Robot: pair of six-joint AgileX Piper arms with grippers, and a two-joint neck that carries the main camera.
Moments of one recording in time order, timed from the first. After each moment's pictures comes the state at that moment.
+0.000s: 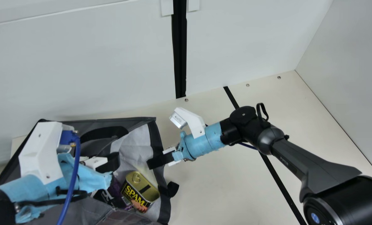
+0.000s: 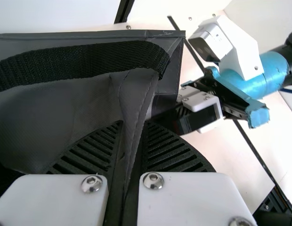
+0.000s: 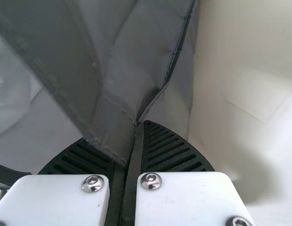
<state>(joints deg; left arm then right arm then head) -28.1 81.8 -76.6 -29.1 45.7 7.4 2.8 103.8 -69.1 73.2 69.9 -59.0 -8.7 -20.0</state>
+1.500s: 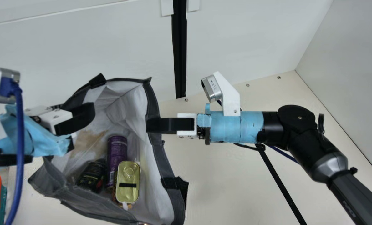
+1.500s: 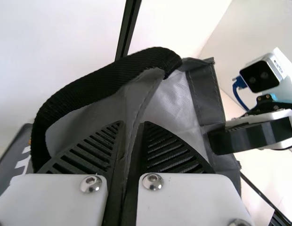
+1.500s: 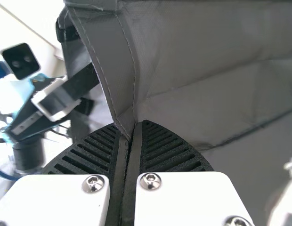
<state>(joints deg) -19.2 86.4 -99.8 -39.0 56.1 22.0 -1.6 82.3 -65.2 92.2 70.0 -38.3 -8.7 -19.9</state>
